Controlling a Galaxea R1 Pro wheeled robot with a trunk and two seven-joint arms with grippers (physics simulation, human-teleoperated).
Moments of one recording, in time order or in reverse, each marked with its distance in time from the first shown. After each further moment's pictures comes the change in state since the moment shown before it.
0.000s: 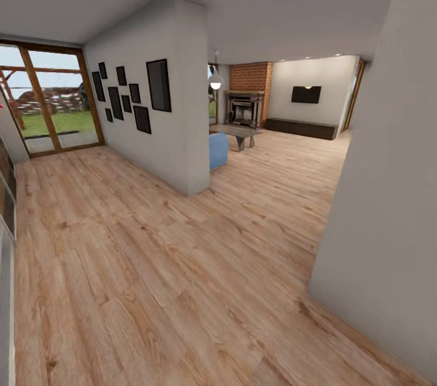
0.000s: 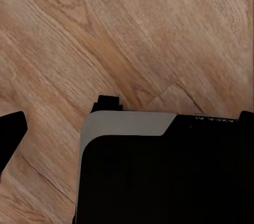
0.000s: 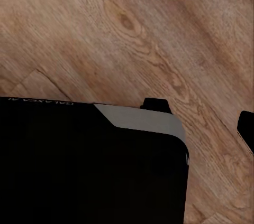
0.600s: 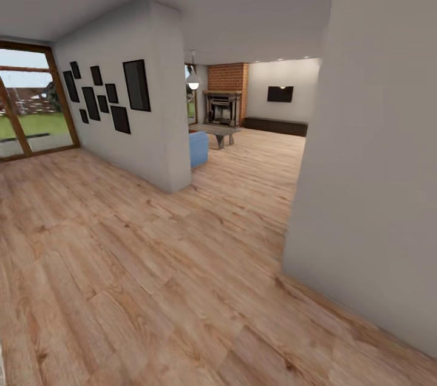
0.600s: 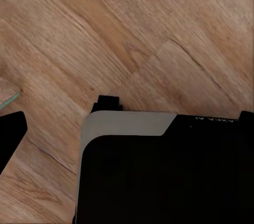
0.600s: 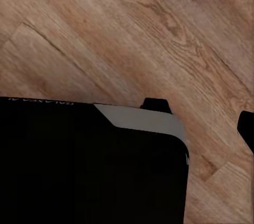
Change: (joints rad) left arm 0.000 0.000 0.000 0.000 0.000 0.000 0.000; right arm 0.000 0.000 0.000 0.000 0.000 0.000 -0.001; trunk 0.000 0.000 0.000
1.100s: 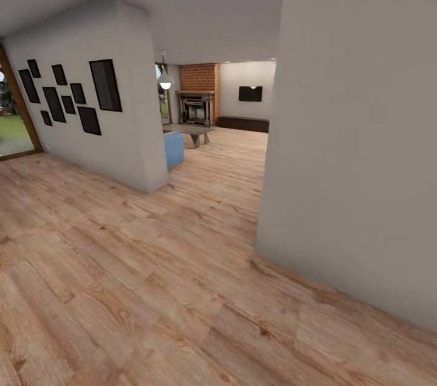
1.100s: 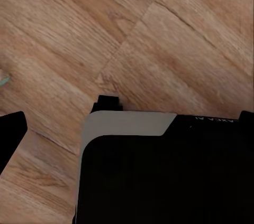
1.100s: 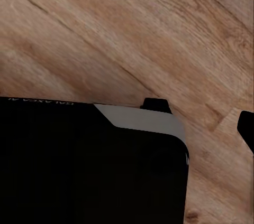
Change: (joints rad) left arm 0.000 0.000 0.000 0.000 0.000 0.000 0.000; right arm 0.000 0.000 0.000 0.000 0.000 0.000 0.000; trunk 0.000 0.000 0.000
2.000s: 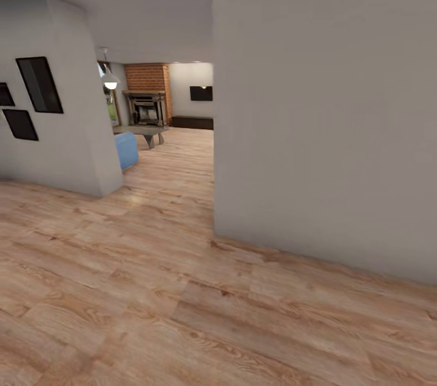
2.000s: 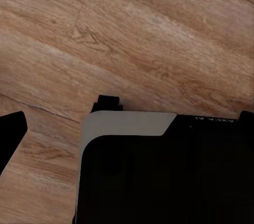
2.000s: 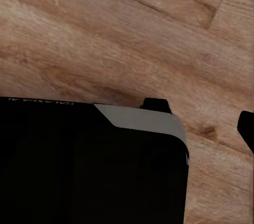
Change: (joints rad) left arm 0.000 0.000 0.000 0.000 0.000 0.000 0.000; right arm 0.000 0.000 0.000 0.000 -0.001 0.000 0.000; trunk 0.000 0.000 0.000
